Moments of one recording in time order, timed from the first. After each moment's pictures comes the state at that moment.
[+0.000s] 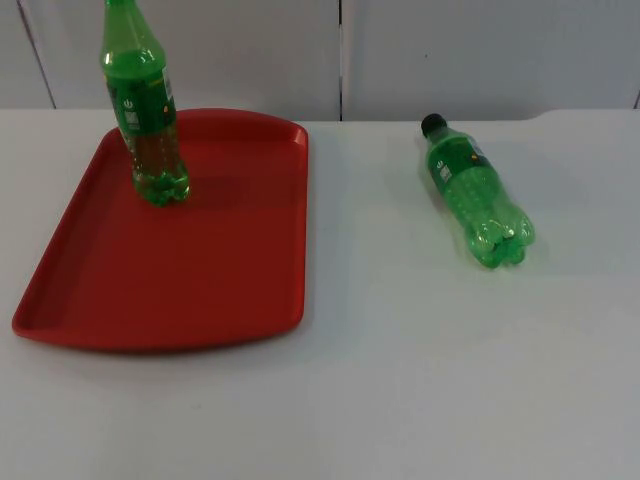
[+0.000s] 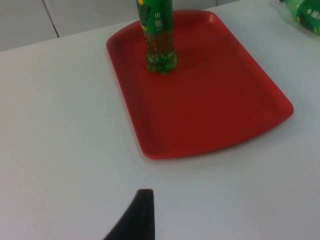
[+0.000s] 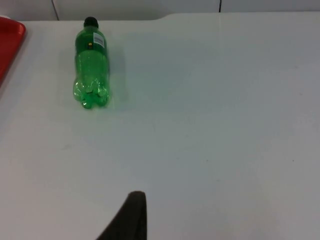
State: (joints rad) right arm 0.09 0.00 -0.52 -0.05 1.08 0.05; left arm -0.33 0.00 -0.50 0.08 1.07 0.00
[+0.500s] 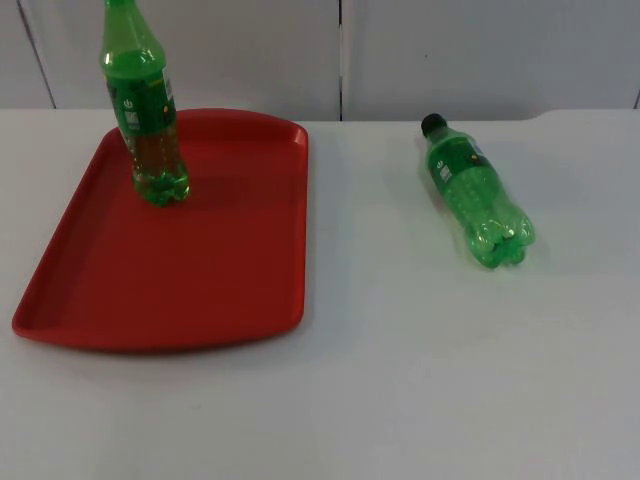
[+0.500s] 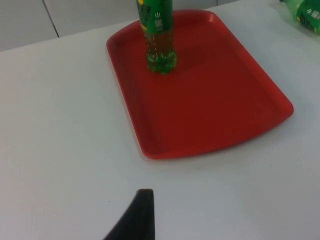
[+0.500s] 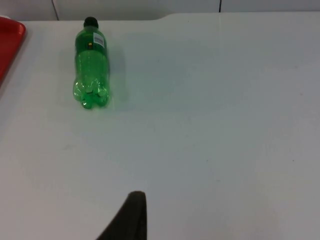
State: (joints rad) right arm 0.09 0.00 -0.52 -0.05 1.08 0.05; left arm -0.33 0.00 -0.50 0.08 1.08 0.00
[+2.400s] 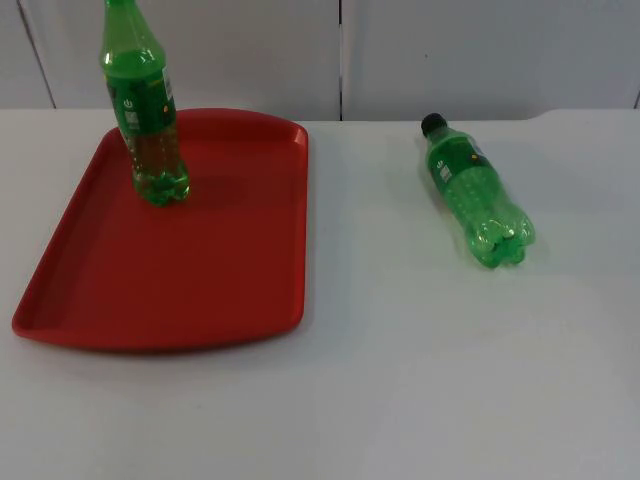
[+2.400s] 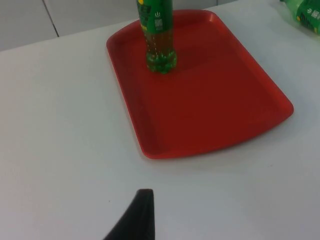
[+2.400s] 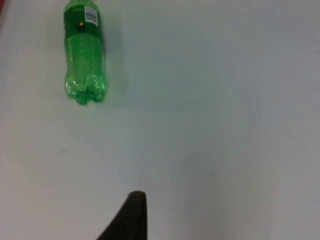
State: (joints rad) right arm 0.09 0.78 -0.86 -0.05 0.95 0.04; left arm -0.33 0.00 -0.50 0.08 1.08 0.00
